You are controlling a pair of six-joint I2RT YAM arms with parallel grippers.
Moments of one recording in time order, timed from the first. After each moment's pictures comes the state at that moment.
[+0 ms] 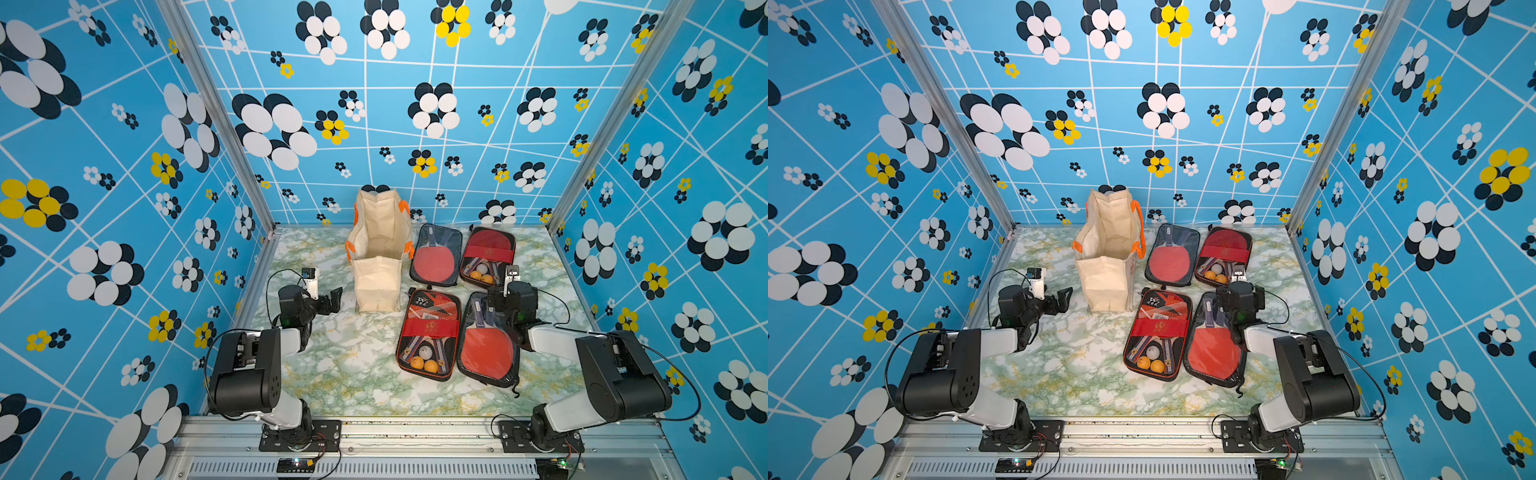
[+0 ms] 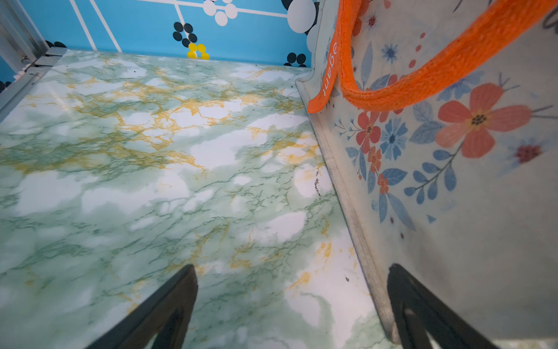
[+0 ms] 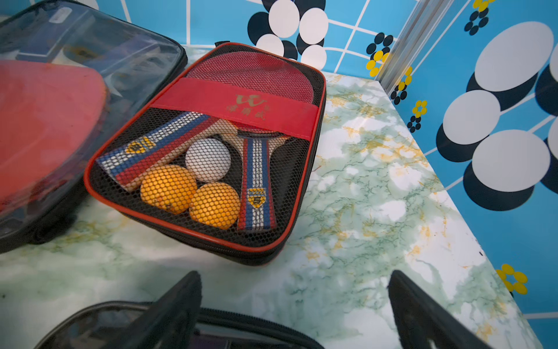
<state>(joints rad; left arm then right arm) 0.10 1.53 0.44 0.69 0.38 -0.03 0.18 1.51 0.49 0.55 0.42 -0.07</state>
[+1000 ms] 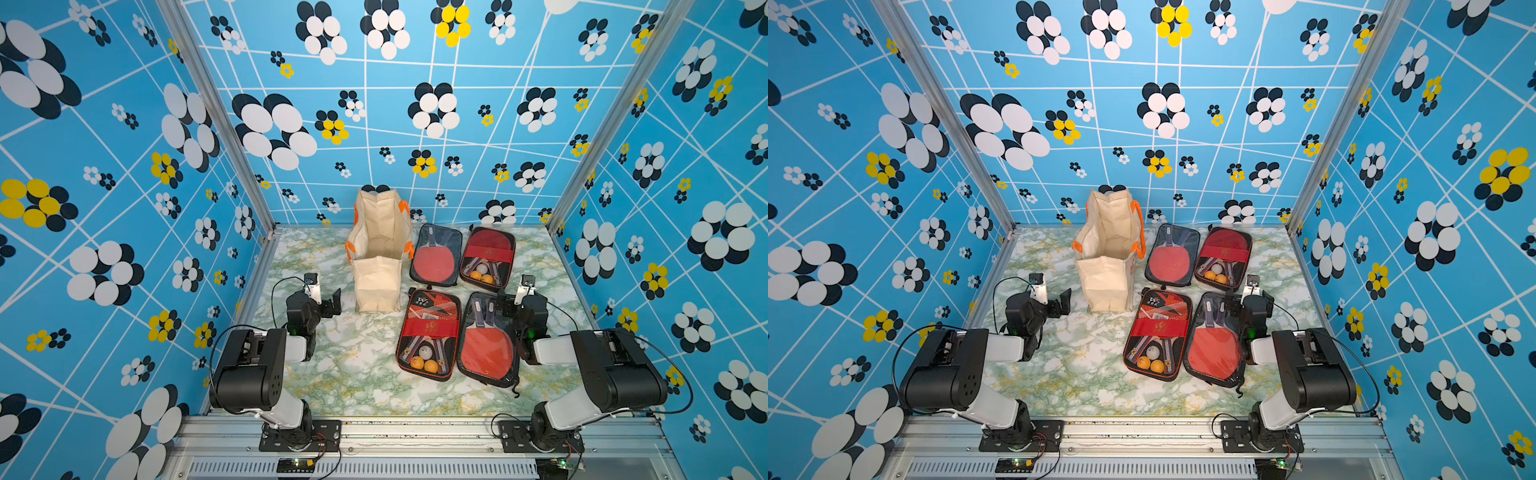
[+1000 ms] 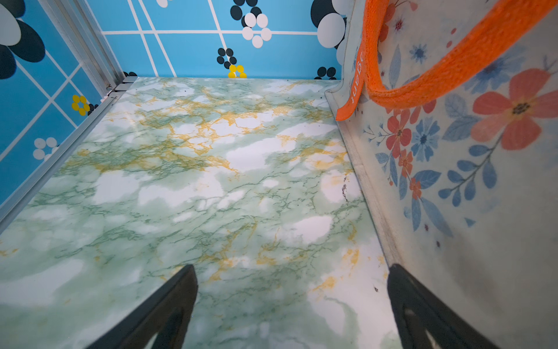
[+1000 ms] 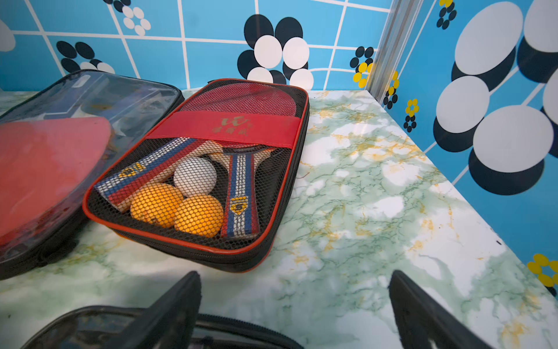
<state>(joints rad) 0.03 1.55 0.36 0.86 0.16 -0.01 0.08 1.56 0.34 0.89 0.30 0.00</state>
